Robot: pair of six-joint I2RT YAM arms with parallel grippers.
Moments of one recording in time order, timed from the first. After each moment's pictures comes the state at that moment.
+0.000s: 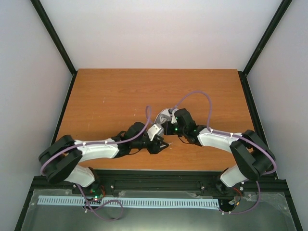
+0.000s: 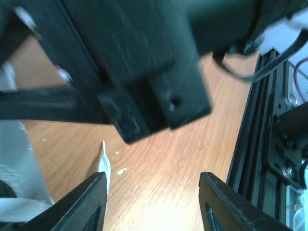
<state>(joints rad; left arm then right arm) -0.90 1.45 0.56 0.33 0.38 -0.31 0.68 1.51 0.70 0.15 -0.23 0.61</state>
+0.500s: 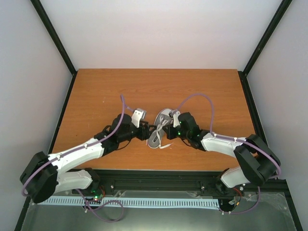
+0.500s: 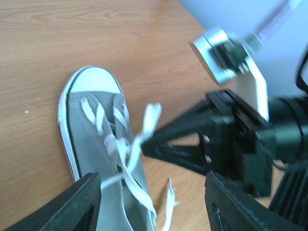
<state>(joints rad) -0.77 1.12 0.56 0.12 0.16 -0.41 0.68 1.43 0.60 0.22 -0.22 0.43</state>
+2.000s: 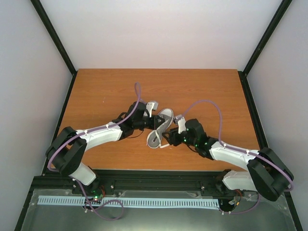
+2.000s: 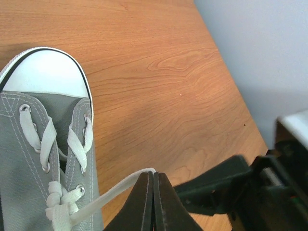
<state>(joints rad) -0.71 1.54 0.84 0.16 0.34 -0.63 0.68 1.25 0.47 0.24 -0.25 0.34</state>
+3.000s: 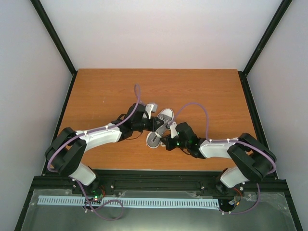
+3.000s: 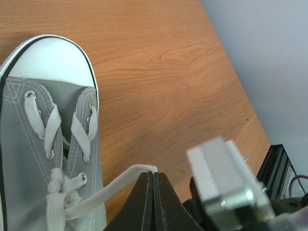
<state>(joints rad) -0.71 1.53 0.82 0.16 0.34 -0.63 0.77 1.50 0.46 0.39 -0.29 0.39</state>
